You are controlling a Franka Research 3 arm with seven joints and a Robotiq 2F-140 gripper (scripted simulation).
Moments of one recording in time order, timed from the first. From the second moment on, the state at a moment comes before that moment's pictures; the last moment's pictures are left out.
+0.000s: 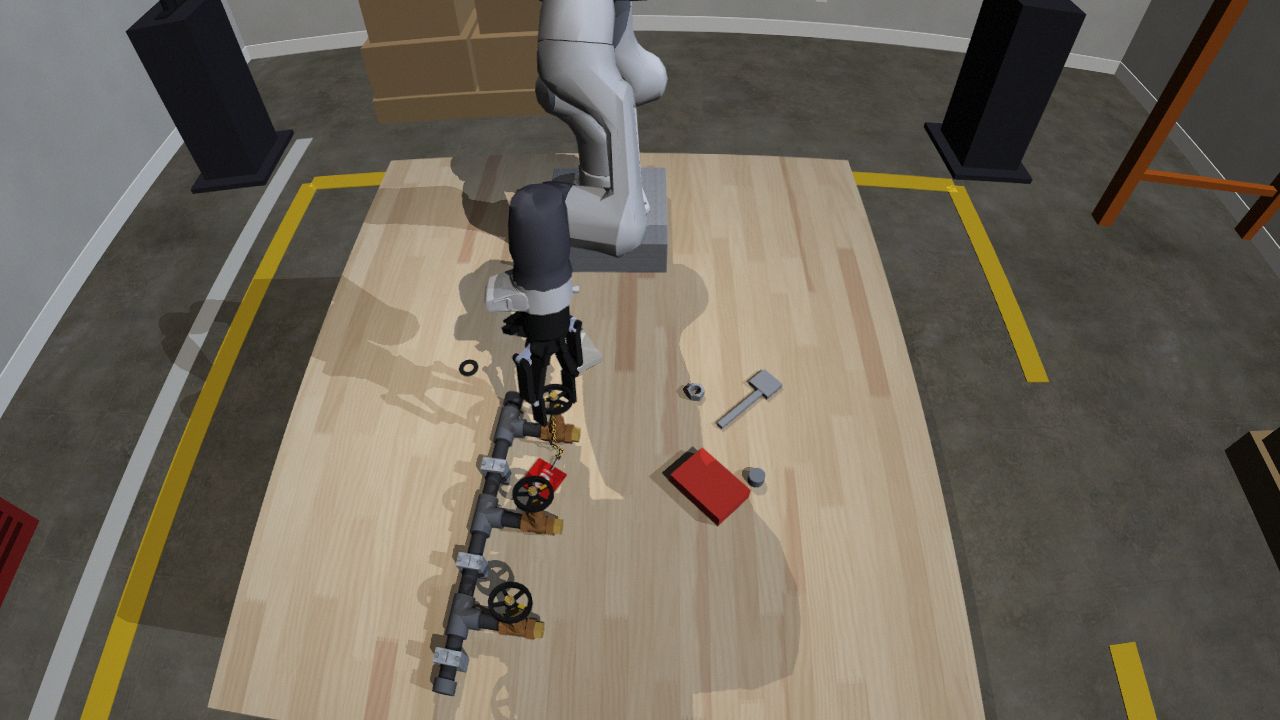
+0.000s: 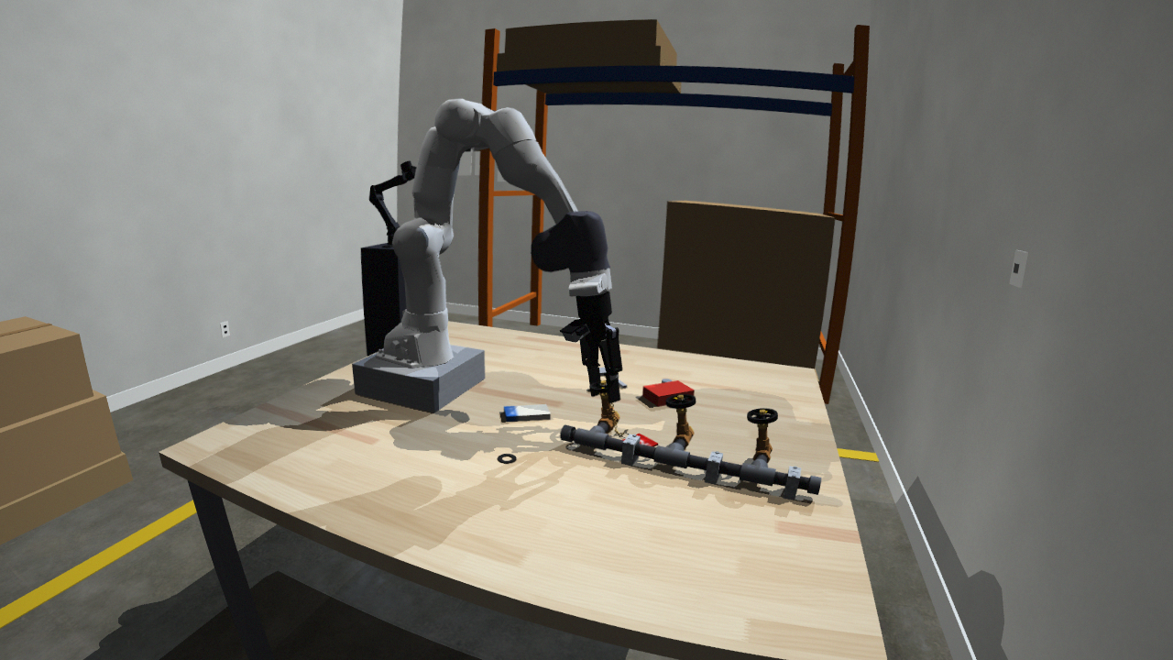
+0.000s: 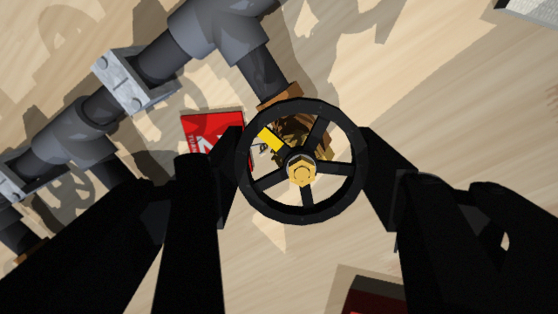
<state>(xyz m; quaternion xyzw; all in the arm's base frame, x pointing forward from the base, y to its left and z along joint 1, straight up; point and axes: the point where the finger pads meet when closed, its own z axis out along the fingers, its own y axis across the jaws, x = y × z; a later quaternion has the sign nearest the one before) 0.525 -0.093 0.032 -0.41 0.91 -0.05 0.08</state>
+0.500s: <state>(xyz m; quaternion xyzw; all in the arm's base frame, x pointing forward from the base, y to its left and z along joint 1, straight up) 0.525 -0.093 0.032 -0.41 0.91 -0.05 0.08</state>
